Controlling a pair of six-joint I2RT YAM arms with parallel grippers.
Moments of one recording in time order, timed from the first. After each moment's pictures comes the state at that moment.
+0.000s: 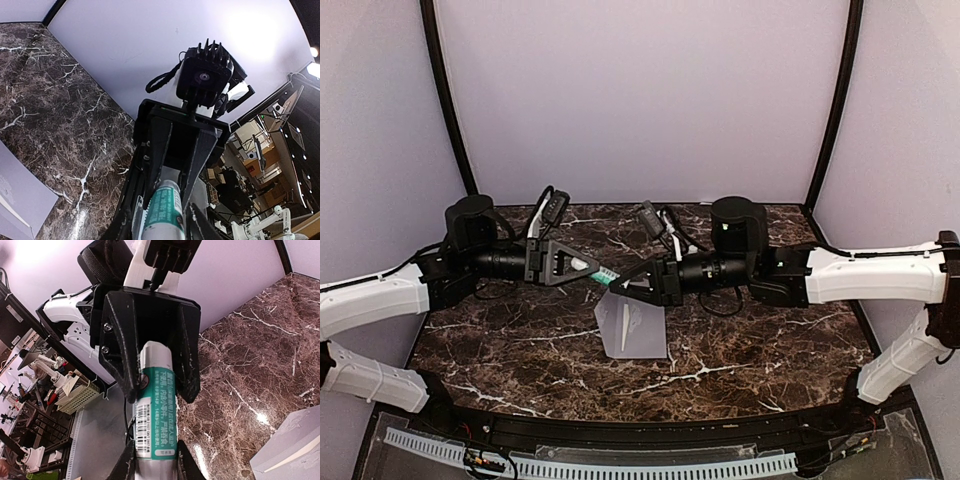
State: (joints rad) left arm -0.70 1.13 0.77 0.22 0.83 -0.75; right arm 1.05 1.46 1.03 0.22 -0.55 0.50
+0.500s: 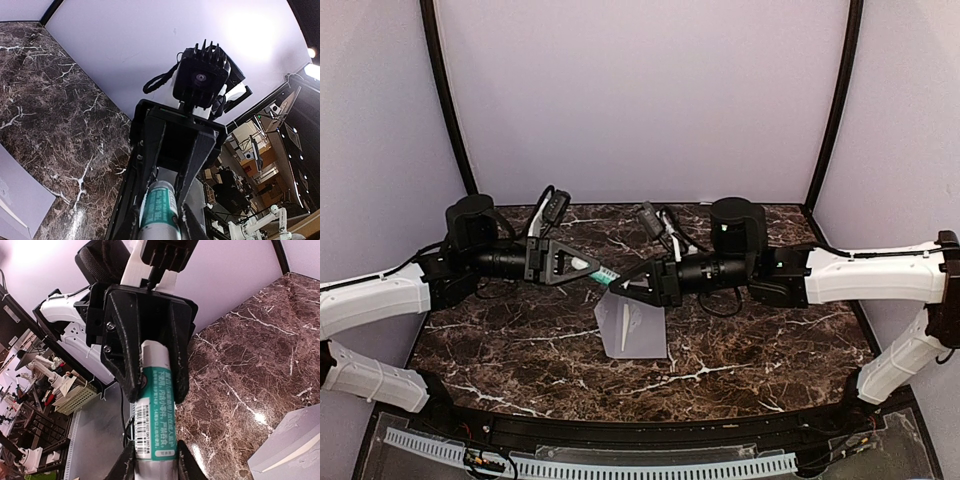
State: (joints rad) left arm -0.70 1.14 0.77 0.24 0.85 -0.77; right arm 1.05 1.47 1.03 0.21 -0.53 0.49
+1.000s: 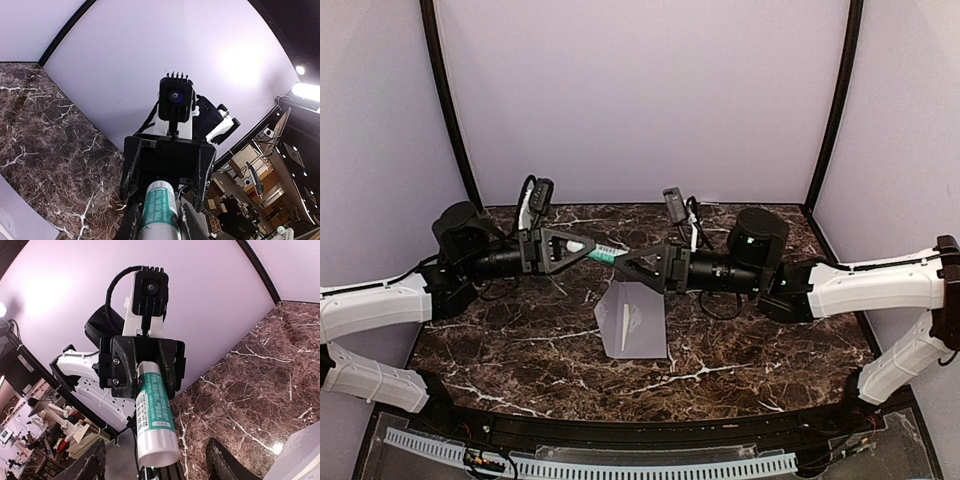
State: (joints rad) left arm -0.70 1.13 0.68 0.54 0.71 -0.87; right arm 1.05 1.43 0.89 0.56 -0.39 0.69
